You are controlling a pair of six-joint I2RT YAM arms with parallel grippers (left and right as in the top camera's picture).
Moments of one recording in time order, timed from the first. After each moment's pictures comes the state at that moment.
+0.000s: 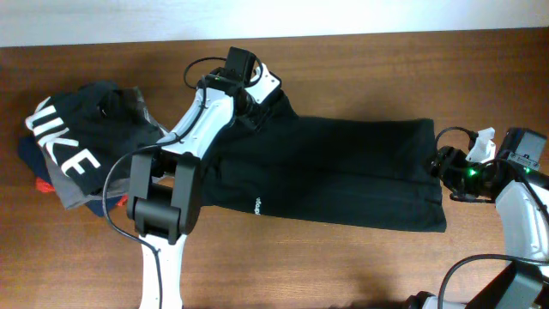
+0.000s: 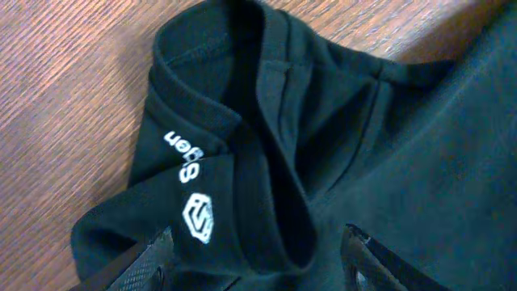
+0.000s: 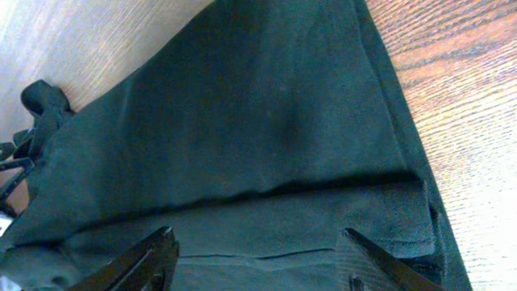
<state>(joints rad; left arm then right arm) -0.34 2.28 1.84 -0.70 0.16 0.39 -0.51 1.45 0.93 -0.68 -0.52 0.15</state>
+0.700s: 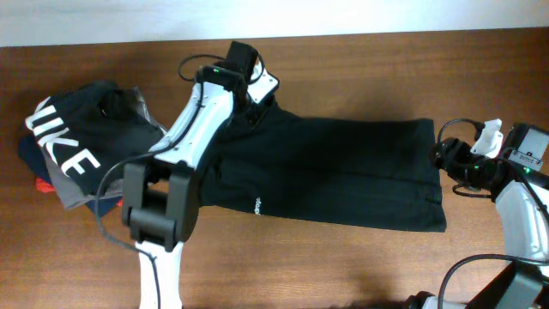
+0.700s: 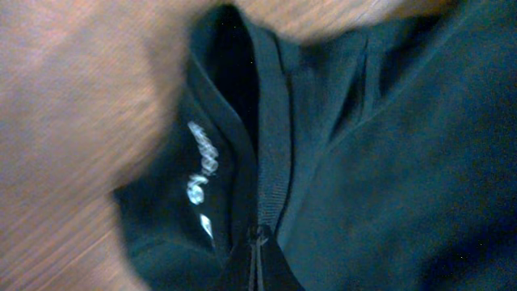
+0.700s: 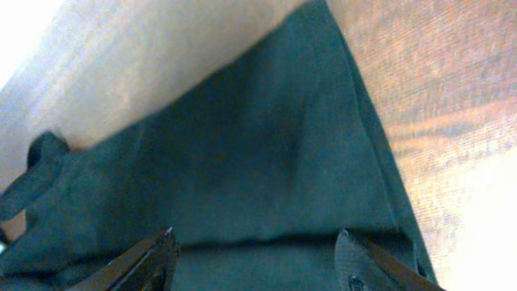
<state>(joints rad) -0.35 2.21 1.91 -0.92 0.08 0.35 -0.51 1.45 0.93 -0.55 -0.51 0.16</state>
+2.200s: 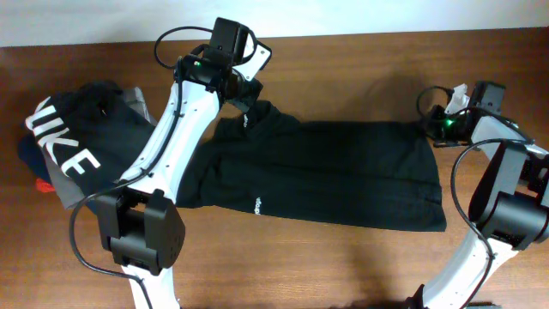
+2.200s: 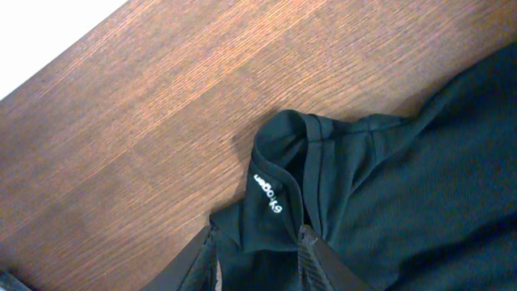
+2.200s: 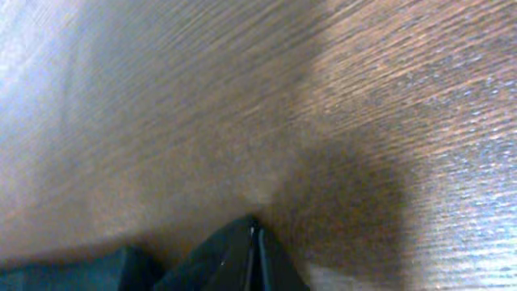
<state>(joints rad) -0.35 2.04 1.93 -0.90 0.00 0.29 -0.40 2.14 1.37 -0.36 -0.48 0.18</state>
